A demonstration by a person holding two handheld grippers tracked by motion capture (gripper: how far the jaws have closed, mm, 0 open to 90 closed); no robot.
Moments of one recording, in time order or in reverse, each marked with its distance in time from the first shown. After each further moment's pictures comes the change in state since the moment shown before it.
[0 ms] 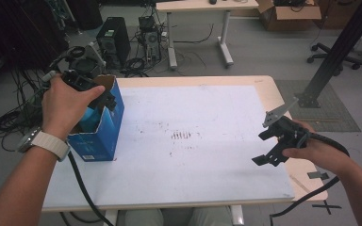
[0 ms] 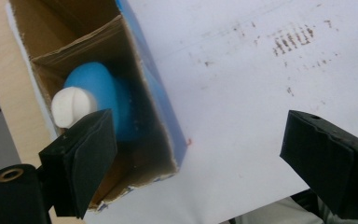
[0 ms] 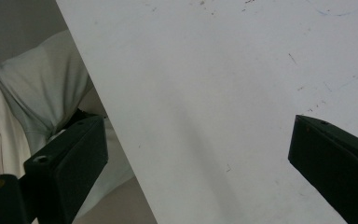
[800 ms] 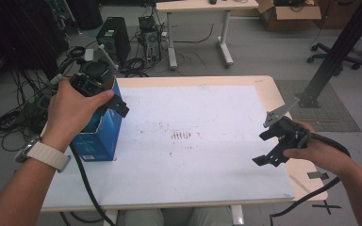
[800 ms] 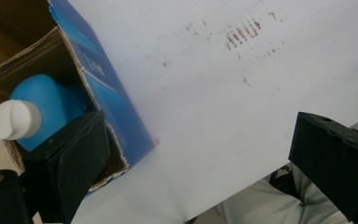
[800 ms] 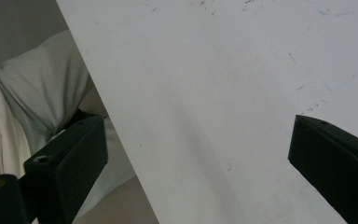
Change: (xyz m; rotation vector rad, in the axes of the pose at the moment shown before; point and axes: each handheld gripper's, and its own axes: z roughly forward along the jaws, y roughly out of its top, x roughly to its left) left arm -0.032 -0.005 -0.013 -0.014 -0.092 0.104; right arm 0.001 0.000 -0.001 0.001 -0.003 -0.003
